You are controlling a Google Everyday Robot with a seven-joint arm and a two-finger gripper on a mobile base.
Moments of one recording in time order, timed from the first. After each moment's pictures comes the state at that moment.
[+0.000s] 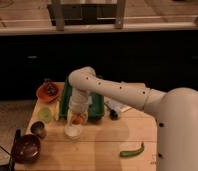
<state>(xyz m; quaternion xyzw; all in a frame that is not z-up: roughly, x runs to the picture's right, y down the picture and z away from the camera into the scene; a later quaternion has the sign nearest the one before) -0.106 0.172 0.734 -0.19 -0.46 -0.69 0.52</state>
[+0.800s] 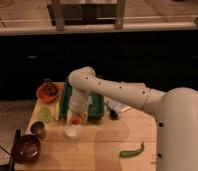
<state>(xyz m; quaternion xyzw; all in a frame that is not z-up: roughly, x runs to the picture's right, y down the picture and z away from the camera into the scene) -0.106 0.172 0.734 -0.19 -0.46 -0.69 0.52</state>
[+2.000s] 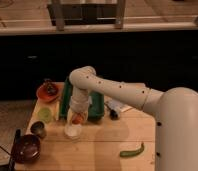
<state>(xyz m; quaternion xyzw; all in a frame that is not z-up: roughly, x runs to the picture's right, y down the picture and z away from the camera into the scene) -0.102 0.170 0.737 -0.20 -0.47 -0.69 0.51</state>
